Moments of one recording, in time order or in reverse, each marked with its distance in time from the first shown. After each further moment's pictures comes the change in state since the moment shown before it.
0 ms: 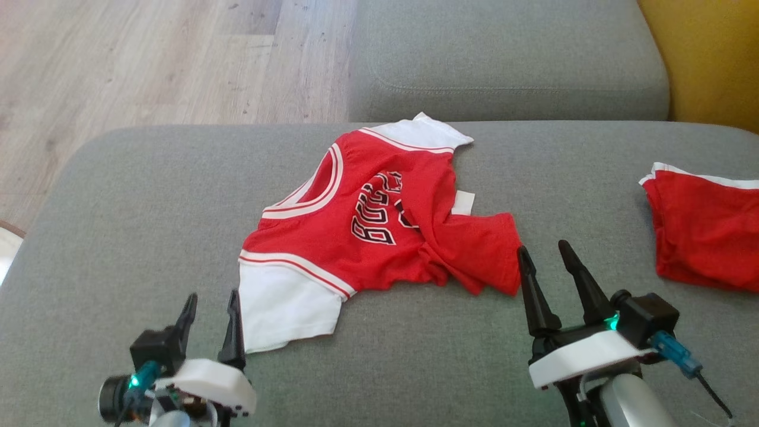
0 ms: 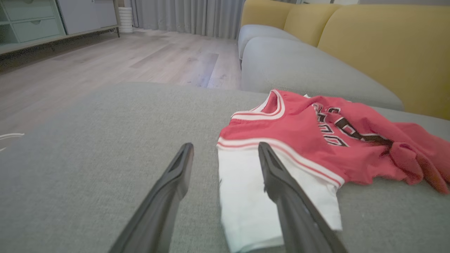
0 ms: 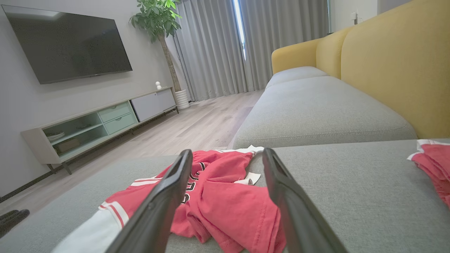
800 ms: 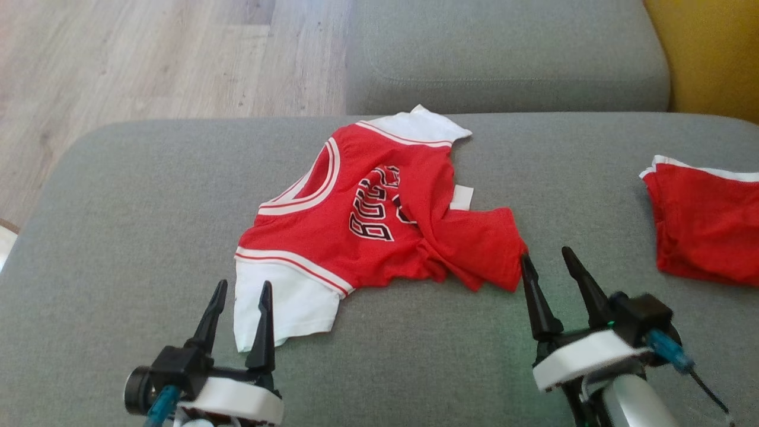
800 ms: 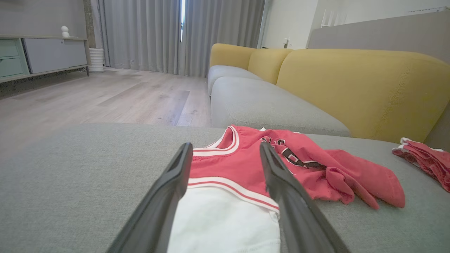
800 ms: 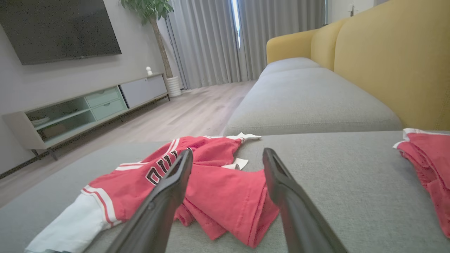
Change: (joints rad) left arm 0.064 -0.023 -0.051 -0.157 0.045 -0.045 -0.139; right arm -0.004 0.000 -0.026 0.043 -0.059 0.000 0.001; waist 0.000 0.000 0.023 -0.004
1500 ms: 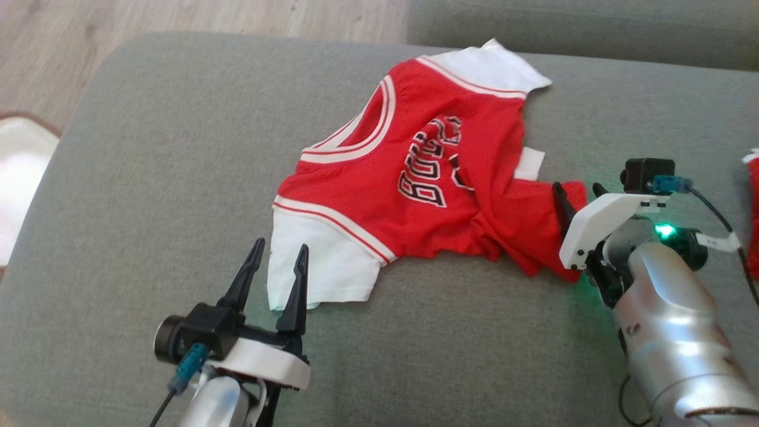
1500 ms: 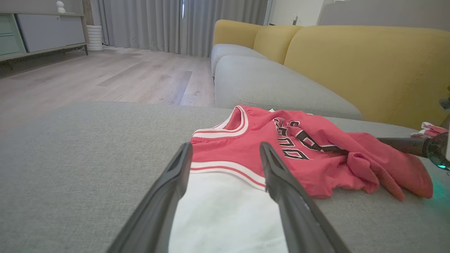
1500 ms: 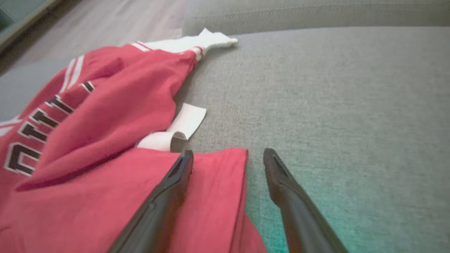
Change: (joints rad) left arm -0.132 -0.037 -0.063 0.051 0.026 -0.052 0.000; right arm -0.605 -0.009 -0.249 0.718 -0.133 0.000 0.316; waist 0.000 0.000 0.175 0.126
